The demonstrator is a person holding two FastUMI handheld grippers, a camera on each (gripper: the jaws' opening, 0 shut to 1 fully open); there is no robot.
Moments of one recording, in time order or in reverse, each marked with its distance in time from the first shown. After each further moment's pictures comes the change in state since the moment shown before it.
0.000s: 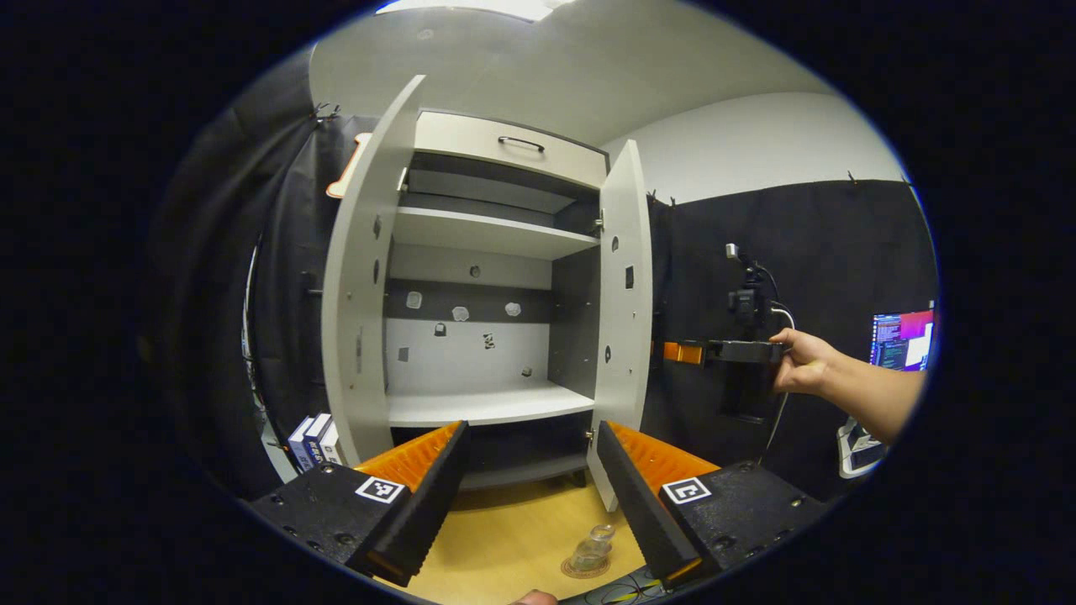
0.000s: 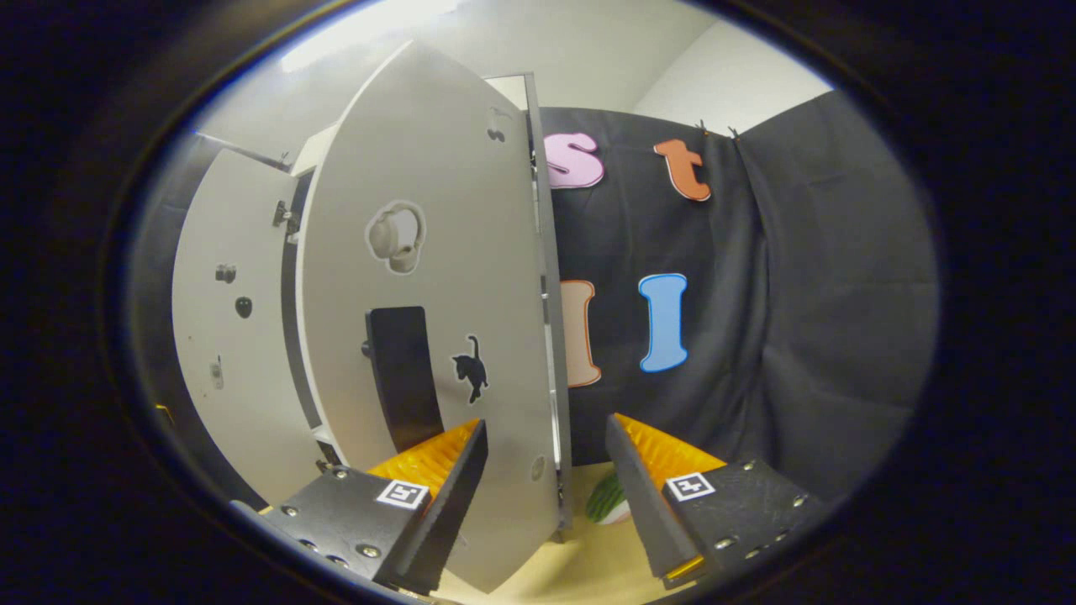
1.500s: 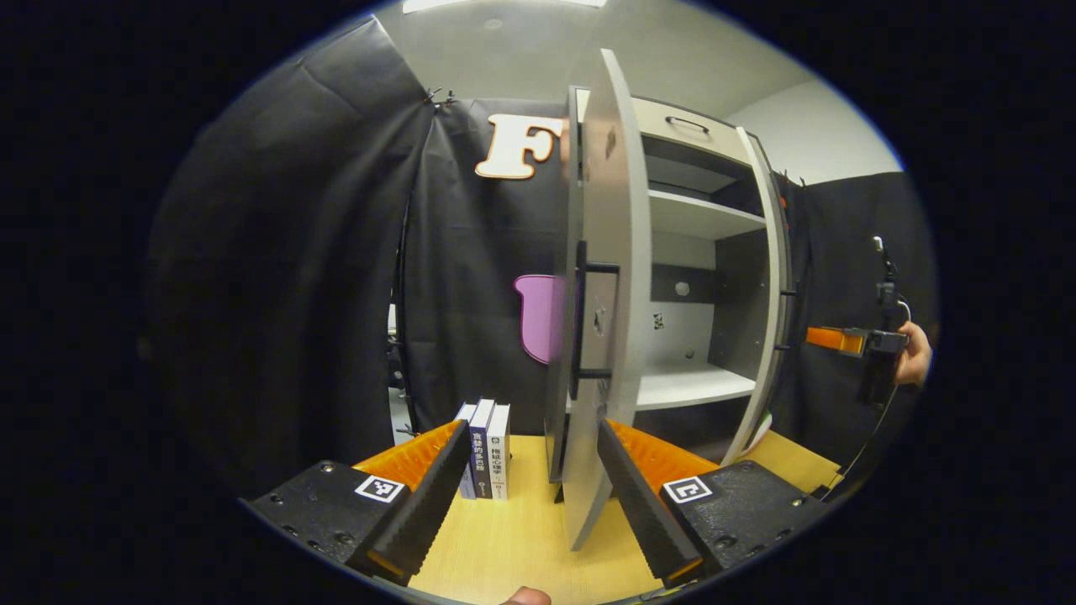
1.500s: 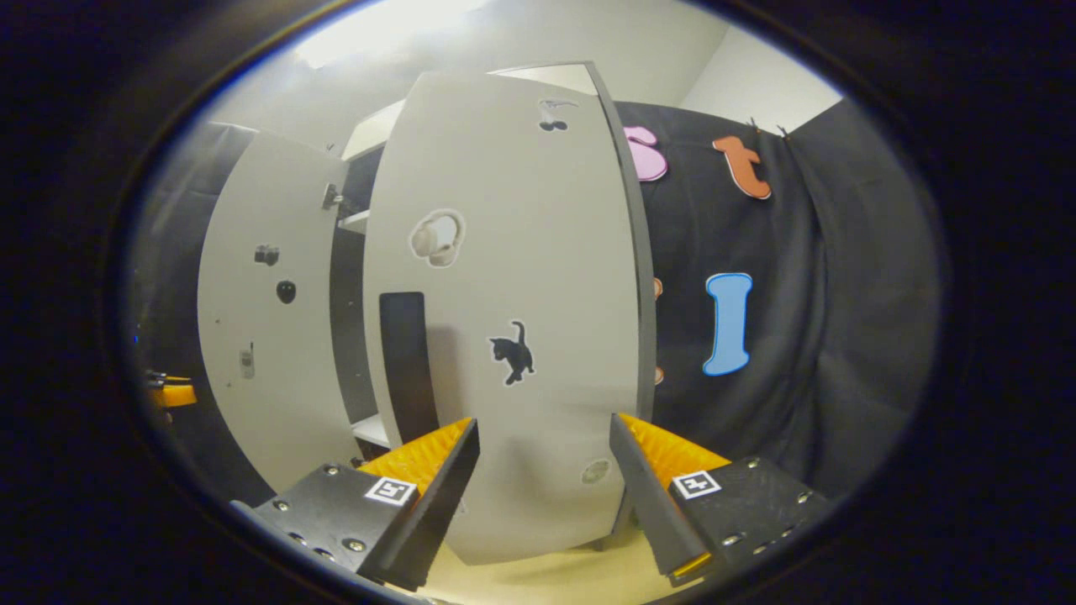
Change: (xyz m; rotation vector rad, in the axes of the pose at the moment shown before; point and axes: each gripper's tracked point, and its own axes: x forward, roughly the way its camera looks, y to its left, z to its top) left arm -0.021 0.224 -0.005 -0.012 0.066 0.425; right arm 0.009 0.065 -0.012 -0.052 -0.002 0.196
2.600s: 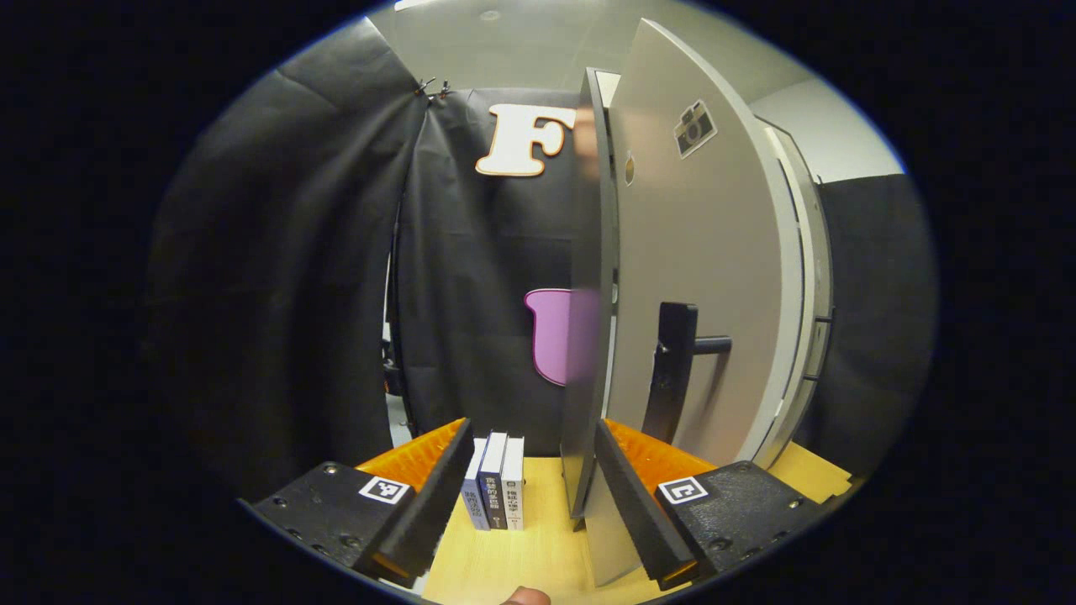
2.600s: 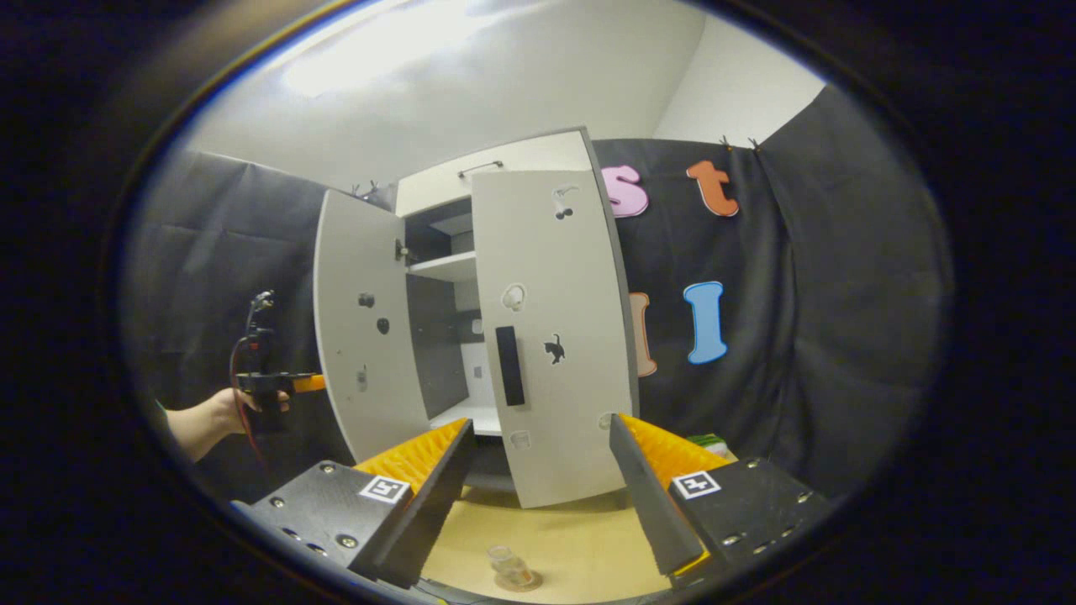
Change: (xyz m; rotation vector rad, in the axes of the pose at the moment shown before) left arm 0.078 0.018 0.044 0.019 0.014 0.052; right arm -0.229 0.039 0.035 0.099 -0.054 0.010
